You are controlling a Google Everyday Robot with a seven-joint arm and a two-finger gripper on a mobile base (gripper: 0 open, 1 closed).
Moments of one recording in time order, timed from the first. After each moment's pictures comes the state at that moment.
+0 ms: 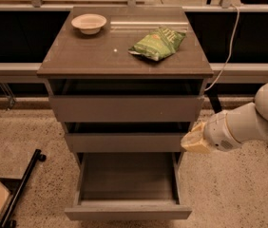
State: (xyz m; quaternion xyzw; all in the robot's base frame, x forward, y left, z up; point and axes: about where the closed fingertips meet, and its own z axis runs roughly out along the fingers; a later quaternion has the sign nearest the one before) arm 0.477 -0.168 0.729 -0.56 0.76 0.16 0.28
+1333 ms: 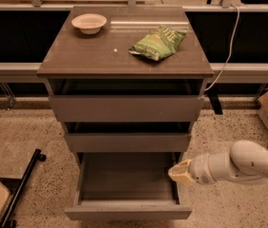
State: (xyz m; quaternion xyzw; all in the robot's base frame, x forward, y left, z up) arm 0.480 -0.158 0.543 -0.46 0.79 0.28 0.30
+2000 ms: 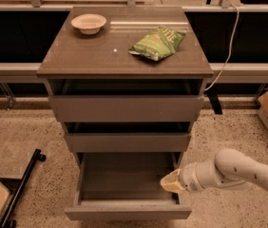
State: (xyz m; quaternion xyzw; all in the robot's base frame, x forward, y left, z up) arm 0.469 -0.133 0.480 -0.45 0.80 0.30 0.26
